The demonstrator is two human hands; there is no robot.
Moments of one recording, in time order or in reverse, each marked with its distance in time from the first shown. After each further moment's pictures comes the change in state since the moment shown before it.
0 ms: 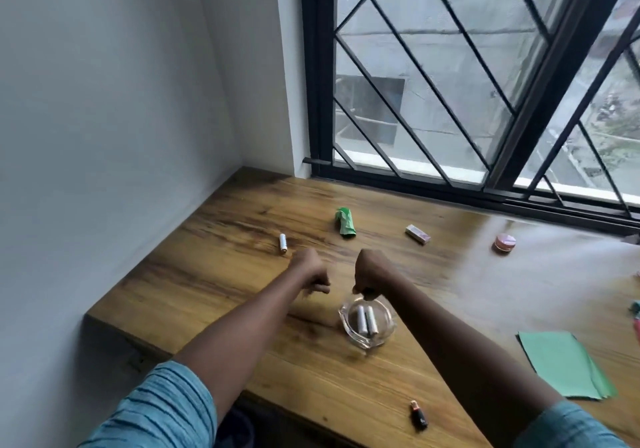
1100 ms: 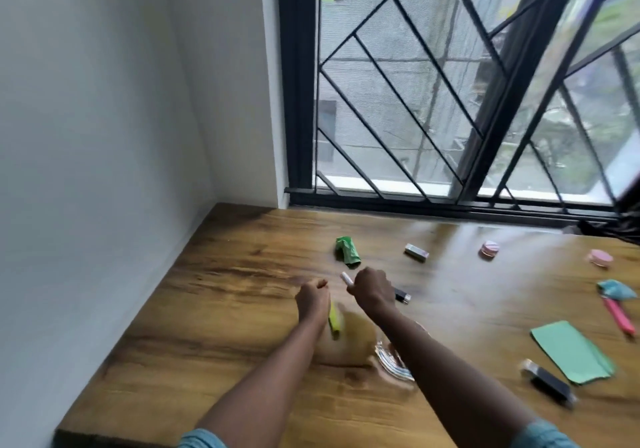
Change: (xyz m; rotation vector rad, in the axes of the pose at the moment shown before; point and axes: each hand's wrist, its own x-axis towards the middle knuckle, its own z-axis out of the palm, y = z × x) left_hand 0.071 -0.035 -0.018 -0.261 0.145 0.289; right_hand 0.025 -0.063 0.030 0.138 0.359 0.291
